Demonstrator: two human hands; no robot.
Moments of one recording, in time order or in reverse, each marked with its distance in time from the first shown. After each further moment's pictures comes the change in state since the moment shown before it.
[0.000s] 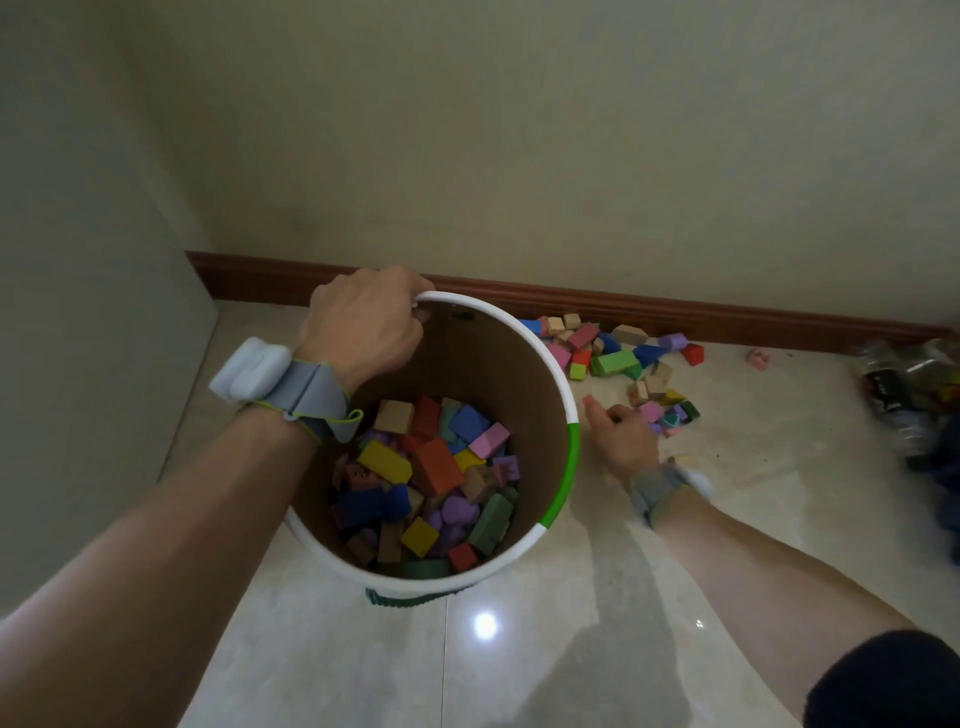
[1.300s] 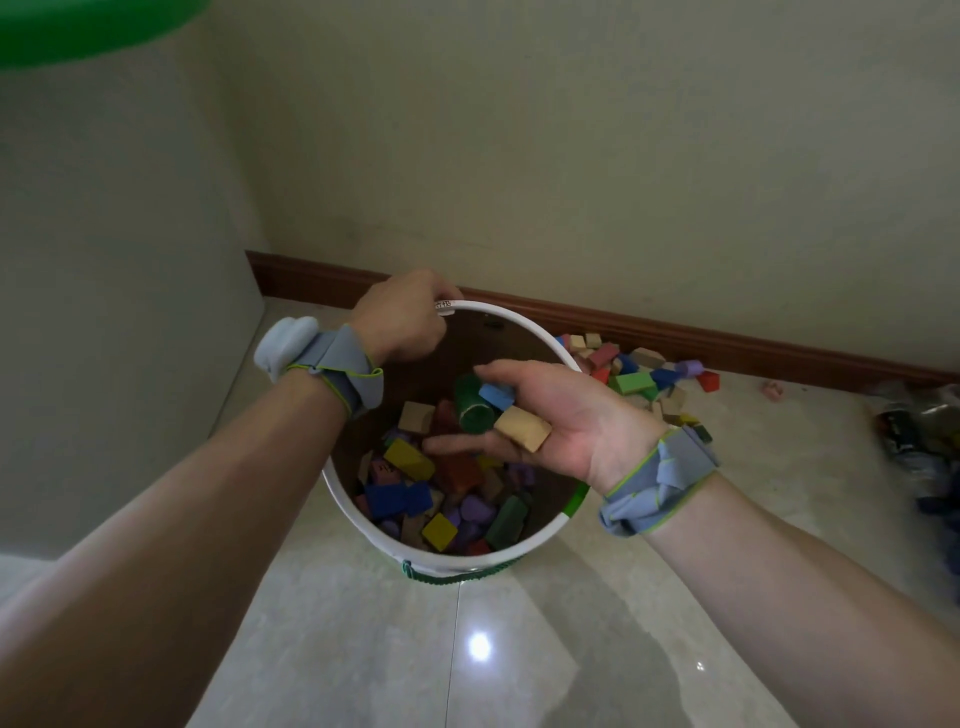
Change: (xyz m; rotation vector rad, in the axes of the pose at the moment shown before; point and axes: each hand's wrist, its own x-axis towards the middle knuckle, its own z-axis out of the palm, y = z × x) left_hand -0.007 -0.004 -0.024 -0.286 -0.172 -0.117; right_hand -0.175 -0.178 -0.055 0.840 -1.041 0.389
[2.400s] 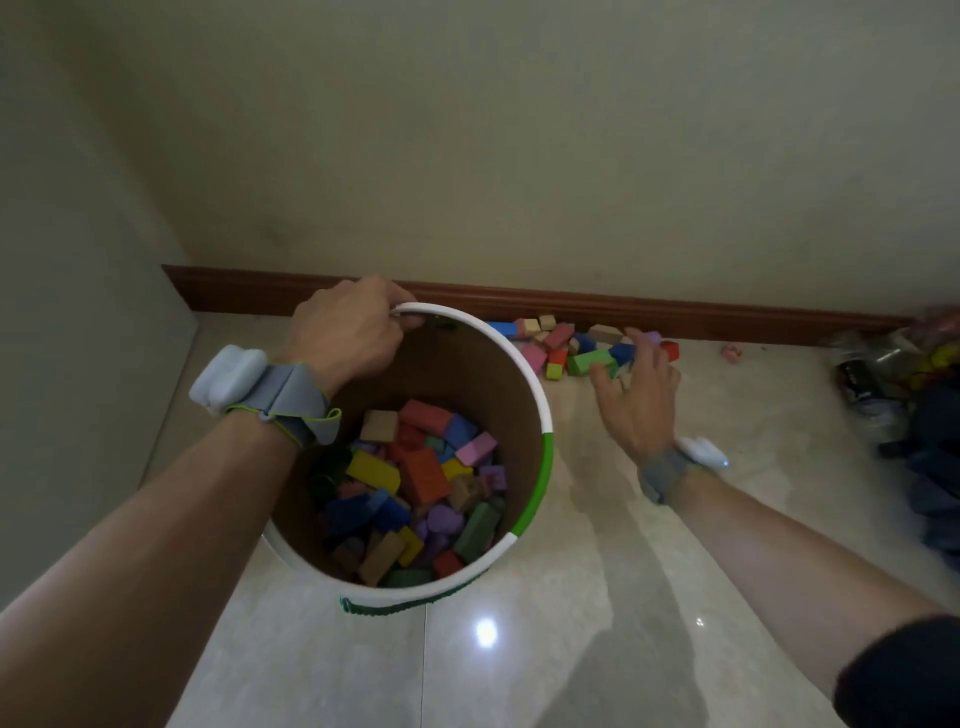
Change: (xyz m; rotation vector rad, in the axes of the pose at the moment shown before) left_hand 0.008 0.019 0.025 0.176 0.081 0.041; right_hand 0.065 -0.007 -0.228 -0.965 1.118 -0.898
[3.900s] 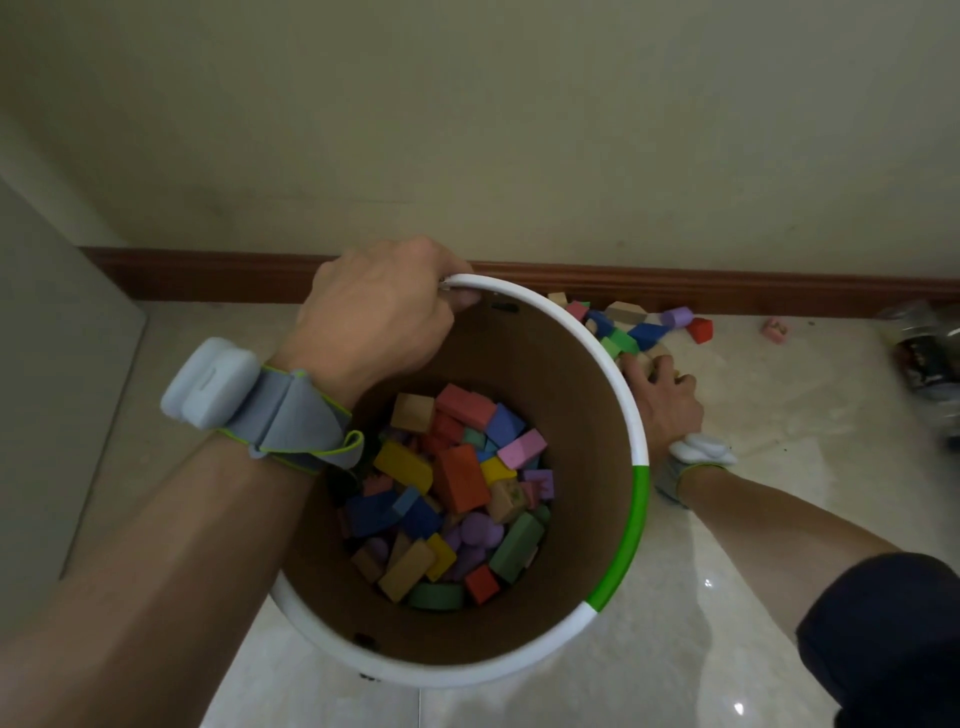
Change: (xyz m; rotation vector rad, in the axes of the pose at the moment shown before) left_hand 0.036 0.038 0.021 0.029 0.015 0.161; right_hand 0.046 0.109 0.080 -0.769 -0.077 -0.093
